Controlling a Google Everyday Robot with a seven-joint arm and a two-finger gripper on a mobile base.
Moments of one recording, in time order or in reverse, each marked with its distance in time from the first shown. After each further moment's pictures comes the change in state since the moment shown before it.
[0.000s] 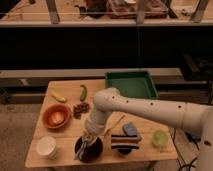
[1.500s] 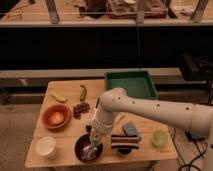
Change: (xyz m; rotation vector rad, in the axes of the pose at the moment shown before) arm 0.024 0.033 -0.009 -0.045 0.061 0.085
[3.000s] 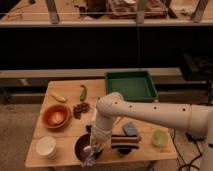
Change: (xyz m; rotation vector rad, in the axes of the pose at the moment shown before) arm -0.009 0.018 0.012 -0.060 -0.012 -0.028
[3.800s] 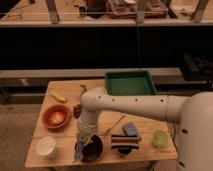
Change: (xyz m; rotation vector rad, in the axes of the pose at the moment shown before) arm -0.024 -0.061 0.011 0.011 -0.016 -0.128
